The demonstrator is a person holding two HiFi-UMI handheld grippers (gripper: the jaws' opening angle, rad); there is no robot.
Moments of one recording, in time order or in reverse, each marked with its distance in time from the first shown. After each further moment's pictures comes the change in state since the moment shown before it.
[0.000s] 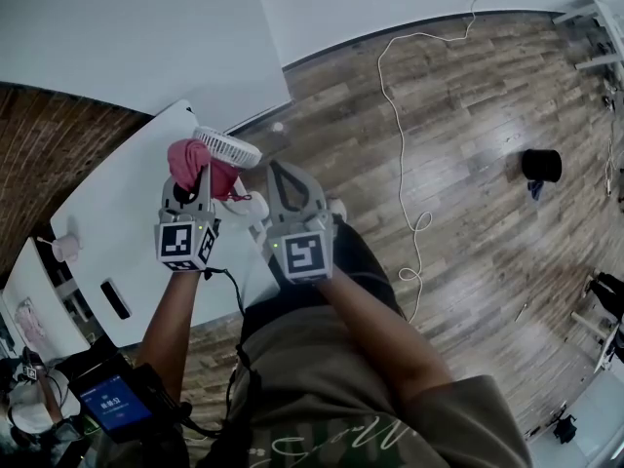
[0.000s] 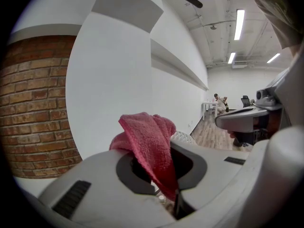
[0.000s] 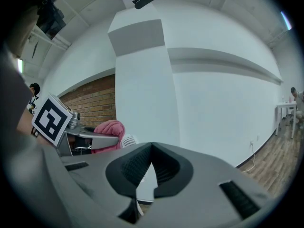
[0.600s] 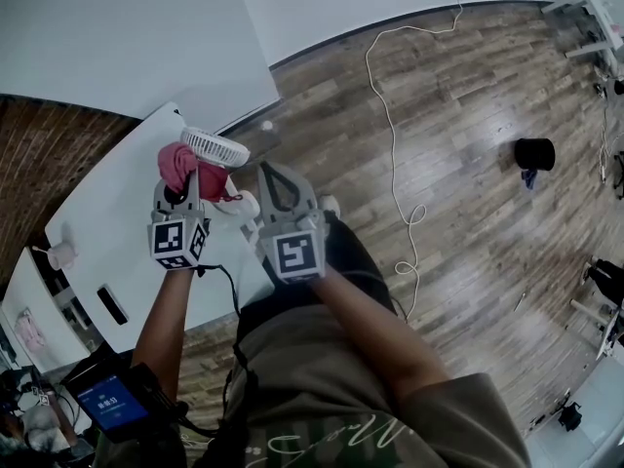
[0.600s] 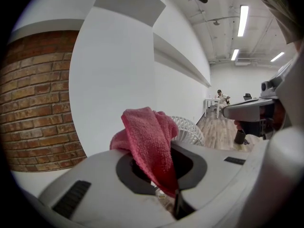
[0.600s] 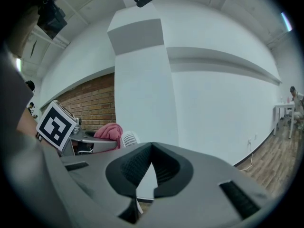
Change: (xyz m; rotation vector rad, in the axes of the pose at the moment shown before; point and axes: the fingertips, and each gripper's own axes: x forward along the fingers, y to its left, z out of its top) left arm 0.011 0.017 -0.036 -0.020 0.060 0.017; right arm 0.005 0.001 -0.014 0.001 0.027 -0.017
